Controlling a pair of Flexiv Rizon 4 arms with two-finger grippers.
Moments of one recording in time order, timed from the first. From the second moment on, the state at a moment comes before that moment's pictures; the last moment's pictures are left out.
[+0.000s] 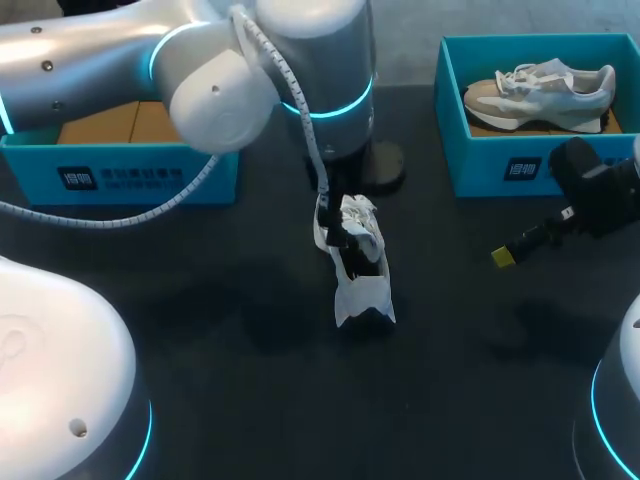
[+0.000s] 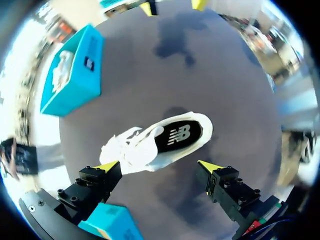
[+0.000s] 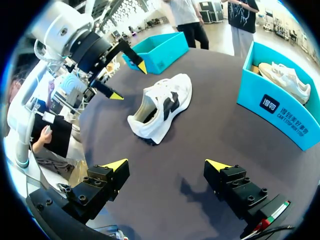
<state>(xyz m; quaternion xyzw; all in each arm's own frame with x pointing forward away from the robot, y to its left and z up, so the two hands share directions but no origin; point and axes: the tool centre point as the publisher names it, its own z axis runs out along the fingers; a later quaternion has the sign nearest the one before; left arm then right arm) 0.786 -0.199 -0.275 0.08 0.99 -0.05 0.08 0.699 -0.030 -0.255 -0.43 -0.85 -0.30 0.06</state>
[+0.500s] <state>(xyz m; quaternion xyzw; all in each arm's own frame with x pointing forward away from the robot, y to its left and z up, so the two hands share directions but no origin) 0.774 -0.205 -0.272 -0.08 0.99 -0.06 0.04 0.699 -0.030 -0.255 -0.43 -0.85 -0.30 0.06</state>
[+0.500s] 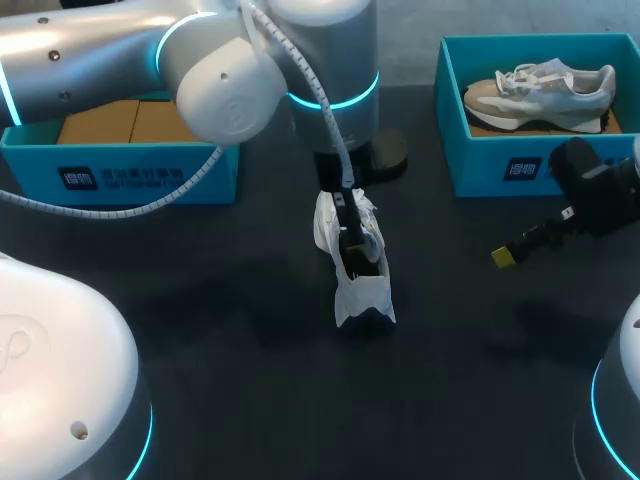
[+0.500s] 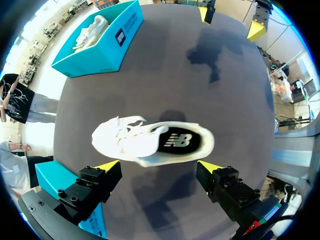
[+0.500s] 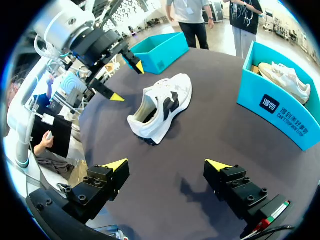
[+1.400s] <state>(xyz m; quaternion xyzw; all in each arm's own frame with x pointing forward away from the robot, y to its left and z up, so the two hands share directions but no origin) 0.707 -0.214 -0.278 -0.06 0.99 -0.08 -0.05 0.699 -0.030 -0.255 -0.43 -0.85 -0.30 0.06</state>
